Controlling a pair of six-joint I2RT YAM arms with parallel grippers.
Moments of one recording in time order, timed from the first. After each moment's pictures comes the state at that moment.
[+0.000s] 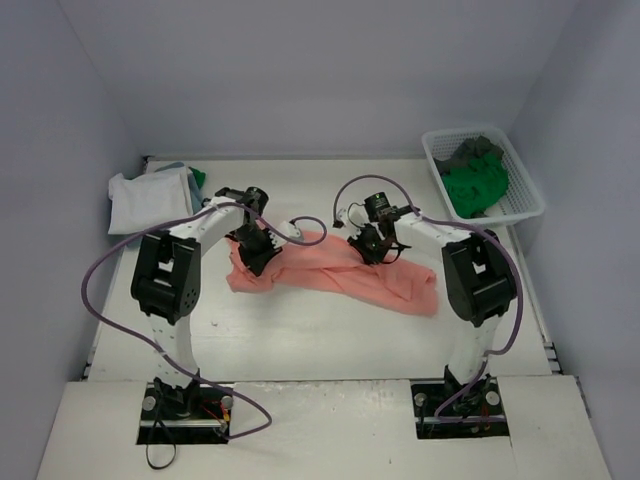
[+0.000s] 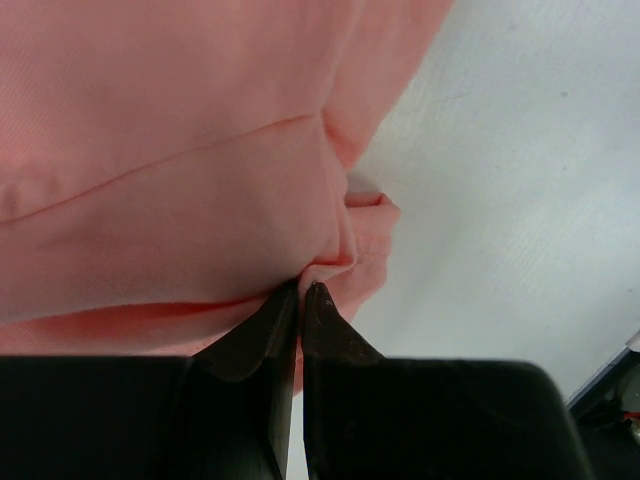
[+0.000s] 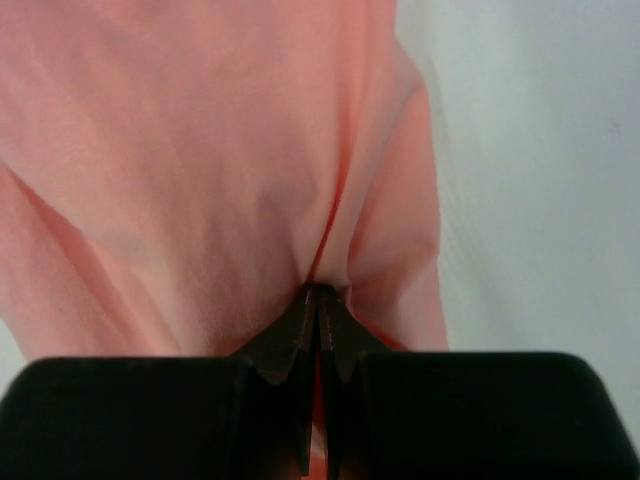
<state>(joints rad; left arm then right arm) -0.34 1.92 1.46 -1.07 0.36 0.87 0.42 1.91 1.24 -0.51 -0.22 -0.55</state>
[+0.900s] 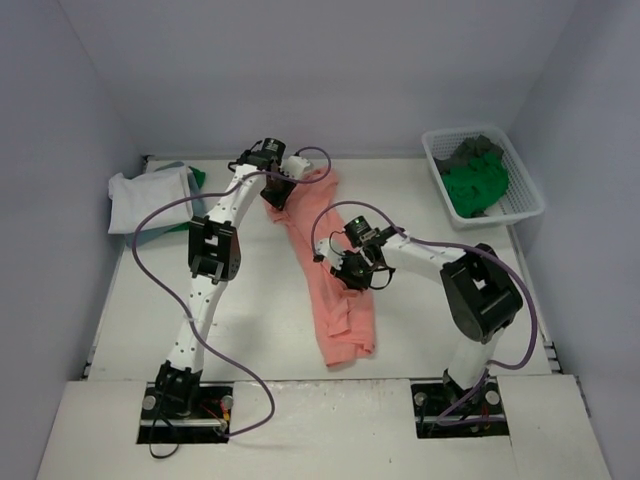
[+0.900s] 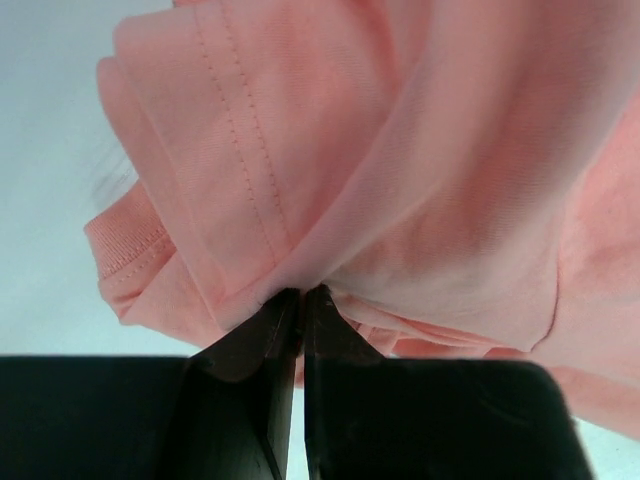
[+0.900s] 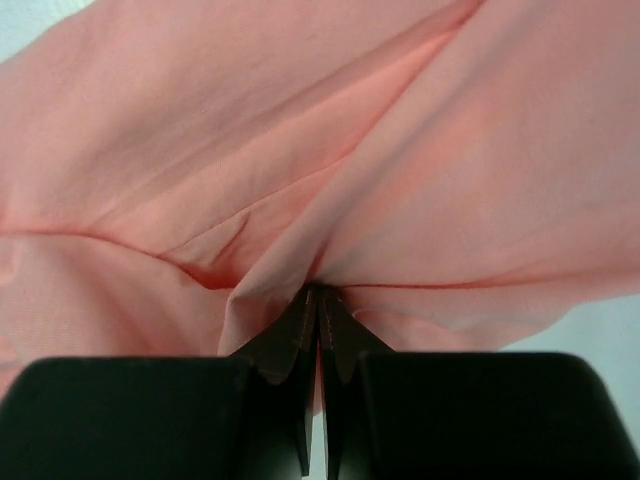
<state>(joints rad) -0.31 2.64 2.57 -1.05 0.20 0.43 0.59 1.79 1.07 -0.52 -0.31 -0.63</state>
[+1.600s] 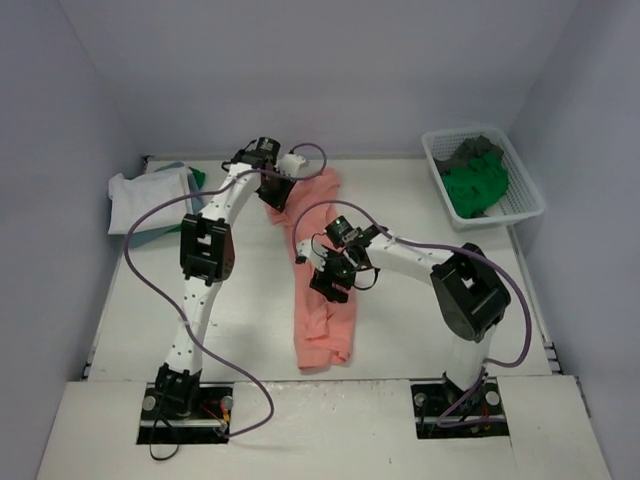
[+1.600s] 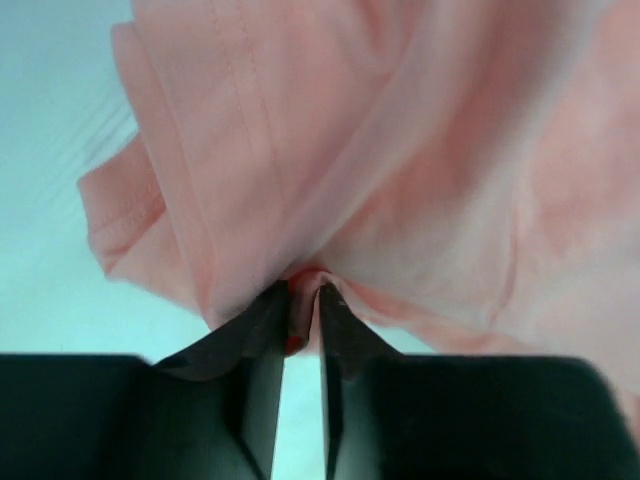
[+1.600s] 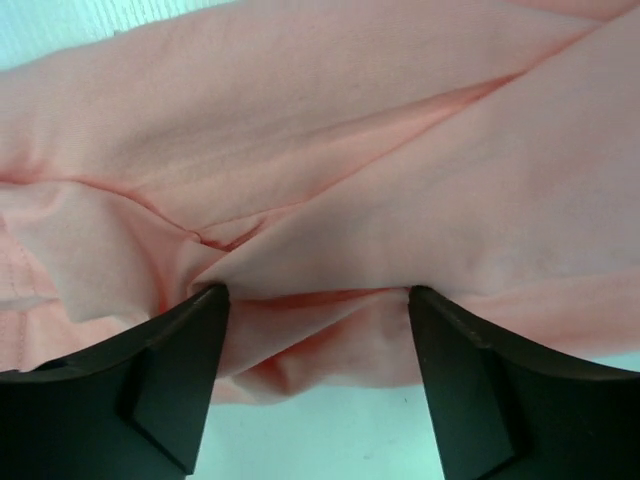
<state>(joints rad) -0.30 2.55 2.44 -1.00 0.26 0.36 0.69 1.85 1.18 -0.55 -0.34 -0.59</state>
